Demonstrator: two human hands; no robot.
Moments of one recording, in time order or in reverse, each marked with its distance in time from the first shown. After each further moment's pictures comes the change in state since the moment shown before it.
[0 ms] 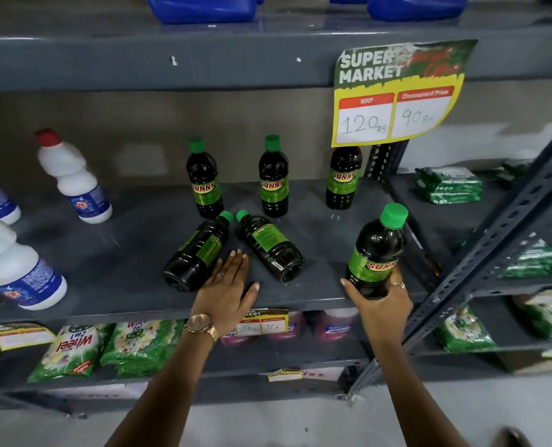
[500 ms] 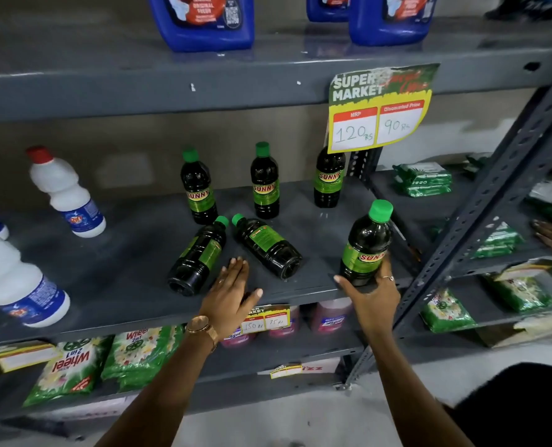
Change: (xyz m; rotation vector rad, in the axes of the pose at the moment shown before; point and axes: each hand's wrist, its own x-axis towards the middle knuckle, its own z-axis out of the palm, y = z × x) left_hand -0.012 -0.001 -0.020 -0.253 -0.082 0.043; right_hand -0.015 -0.015 -0.004 0.027 -0.031 0.141
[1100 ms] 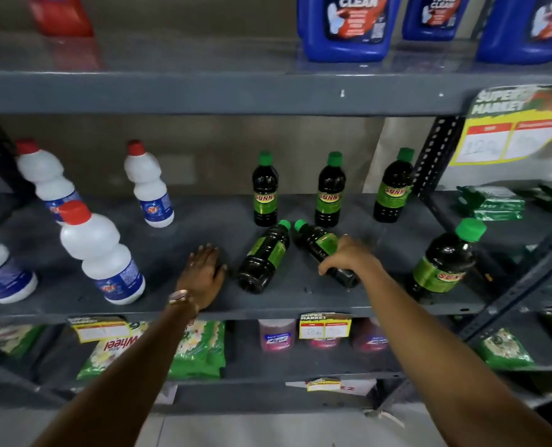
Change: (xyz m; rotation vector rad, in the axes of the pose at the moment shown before) left_hand -0.013 -0.159 -0.061 -0.062 0.120 -0.296; right_hand 0.028 -0.143 0.132 -0.822 -0.746 0.050
